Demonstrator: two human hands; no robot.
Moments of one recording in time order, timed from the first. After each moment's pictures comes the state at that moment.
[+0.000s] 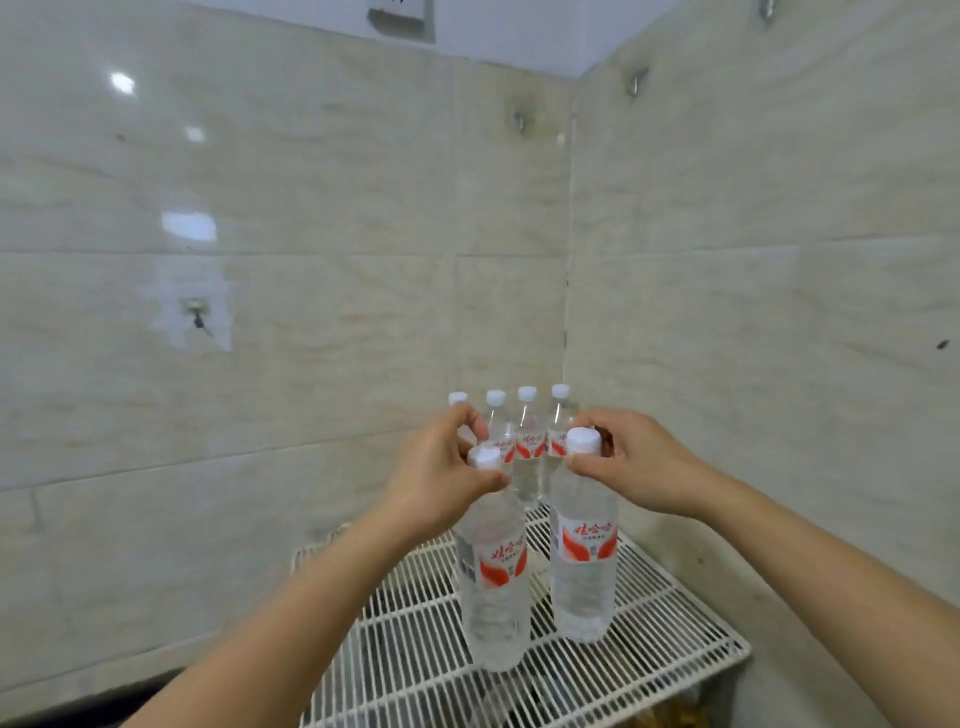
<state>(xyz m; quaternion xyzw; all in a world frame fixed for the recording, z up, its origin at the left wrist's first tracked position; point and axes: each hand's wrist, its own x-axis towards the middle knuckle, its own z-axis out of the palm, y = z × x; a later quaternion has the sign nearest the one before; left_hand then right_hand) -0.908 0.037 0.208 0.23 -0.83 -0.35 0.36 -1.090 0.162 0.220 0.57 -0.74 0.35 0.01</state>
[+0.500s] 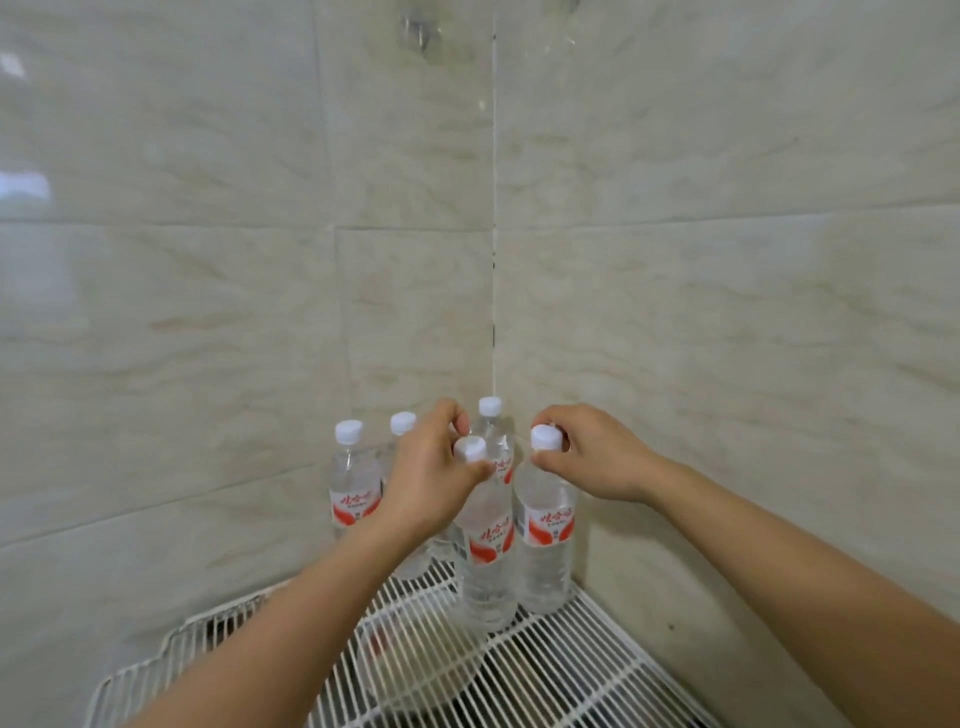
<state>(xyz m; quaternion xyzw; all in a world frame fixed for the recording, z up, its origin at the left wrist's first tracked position) -1.083 -0.047 0.195 0.19 -0.85 -0.34 0.37 -1.242 0.071 0.207 0.53 -0.80 0.28 0.03</state>
